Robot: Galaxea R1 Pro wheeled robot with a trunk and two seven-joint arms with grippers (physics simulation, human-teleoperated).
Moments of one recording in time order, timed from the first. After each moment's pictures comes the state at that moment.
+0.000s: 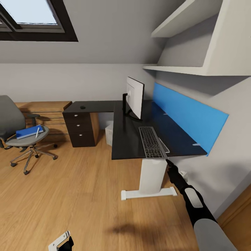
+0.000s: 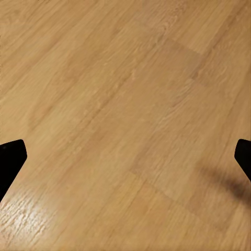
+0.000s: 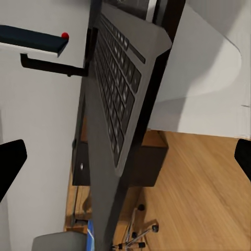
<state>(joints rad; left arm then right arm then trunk) -0.15 0.09 -0.29 -0.67 0.74 -0.30 0.45 -0.64 0.02 -0.42 -0.69 -0.96 0.30 0.33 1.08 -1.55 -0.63</state>
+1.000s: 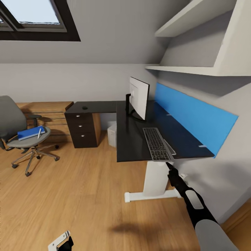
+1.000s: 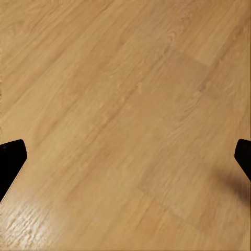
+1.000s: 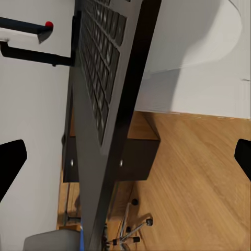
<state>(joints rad) -0.15 0.09 -0.29 -0.67 0.74 -0.30 0.45 -0.64 0.00 -0.42 -0.64 -0.97 0.30 0.32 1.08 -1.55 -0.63</state>
